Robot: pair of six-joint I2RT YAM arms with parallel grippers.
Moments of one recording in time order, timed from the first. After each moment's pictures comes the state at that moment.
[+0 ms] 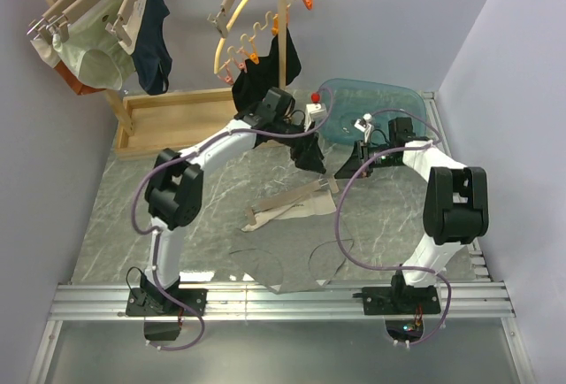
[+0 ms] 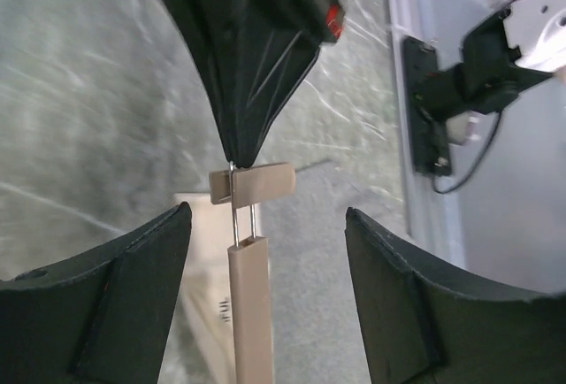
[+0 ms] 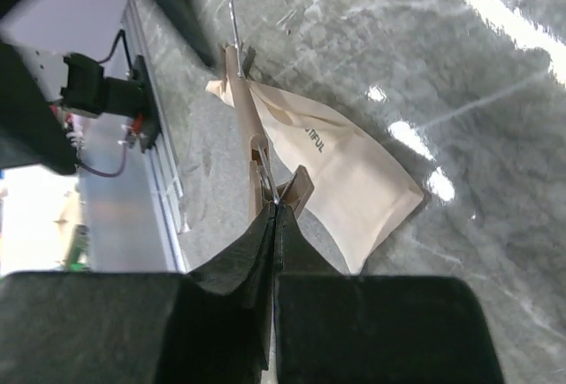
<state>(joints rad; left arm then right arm) -0.62 2.06 1.75 -0.41 1.01 0.16 -0.02 1.74 1.10 -0.55 -1.17 -0.25</state>
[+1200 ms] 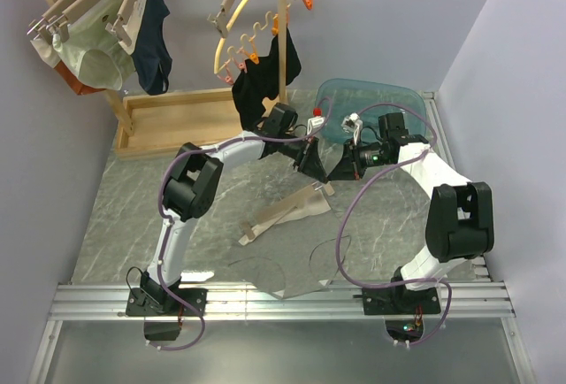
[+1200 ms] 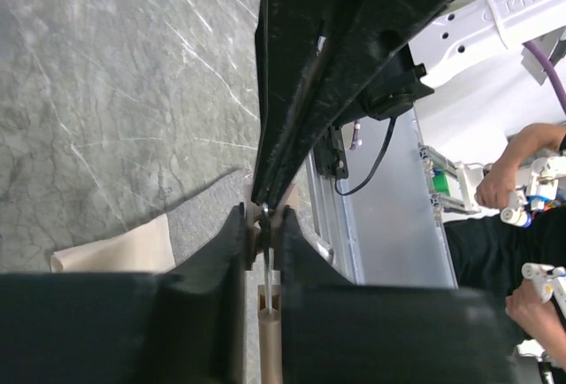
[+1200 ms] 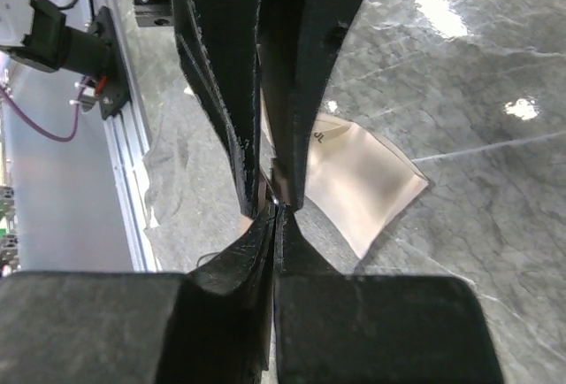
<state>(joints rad) -0.62 2.22 1.68 -0.14 1.30 -0.21 0.10 1.60 1.11 -0.60 -1.09 -0.35</state>
